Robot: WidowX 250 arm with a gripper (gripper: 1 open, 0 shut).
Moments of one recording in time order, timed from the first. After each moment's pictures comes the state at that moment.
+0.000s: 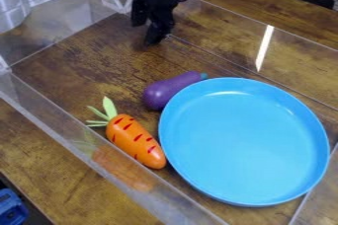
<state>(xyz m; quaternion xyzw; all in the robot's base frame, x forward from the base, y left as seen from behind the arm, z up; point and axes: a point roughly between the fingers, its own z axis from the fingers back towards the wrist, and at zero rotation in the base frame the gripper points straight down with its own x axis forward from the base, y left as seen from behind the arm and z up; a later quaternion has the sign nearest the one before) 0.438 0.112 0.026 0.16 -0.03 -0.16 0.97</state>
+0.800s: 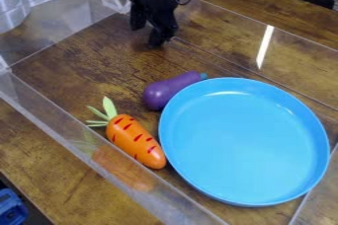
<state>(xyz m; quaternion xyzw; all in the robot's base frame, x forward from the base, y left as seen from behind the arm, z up) 0.425 0.079 0.028 0.15 -0.03 -0.12 0.98</state>
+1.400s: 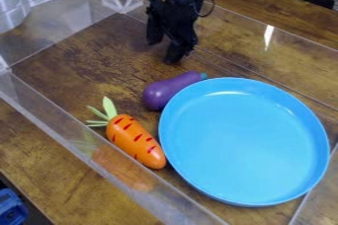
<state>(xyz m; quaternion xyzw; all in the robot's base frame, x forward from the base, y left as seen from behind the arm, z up) 0.414 0.022 0.047 0.13 -0.03 -0.17 0.98</state>
